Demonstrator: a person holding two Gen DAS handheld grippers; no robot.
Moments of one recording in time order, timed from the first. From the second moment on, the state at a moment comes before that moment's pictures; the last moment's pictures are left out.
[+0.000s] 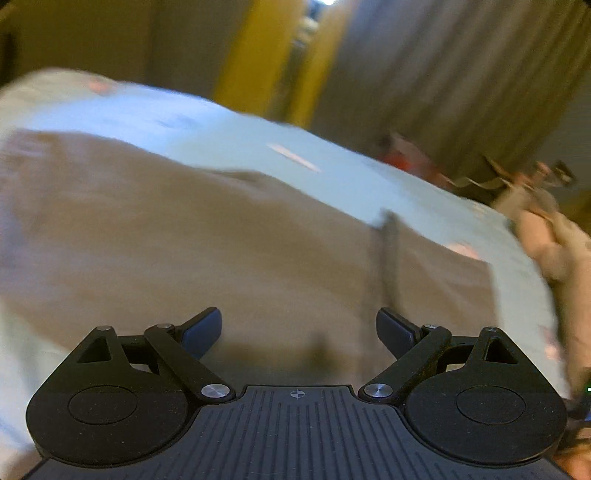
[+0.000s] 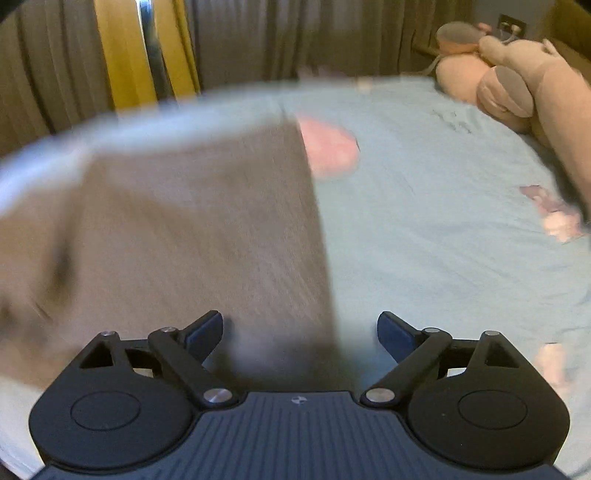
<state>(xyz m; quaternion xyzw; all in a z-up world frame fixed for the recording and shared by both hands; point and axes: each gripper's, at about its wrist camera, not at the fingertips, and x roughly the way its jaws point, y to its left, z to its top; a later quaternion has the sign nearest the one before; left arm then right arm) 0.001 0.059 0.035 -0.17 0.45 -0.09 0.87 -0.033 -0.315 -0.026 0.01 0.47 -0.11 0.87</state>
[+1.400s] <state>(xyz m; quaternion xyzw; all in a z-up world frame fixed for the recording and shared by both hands) 0.086 -0.010 0.010 -0.16 0.48 -0.20 0.84 -0.068 -0.396 -0.011 0.14 0.37 -0.11 0.91</state>
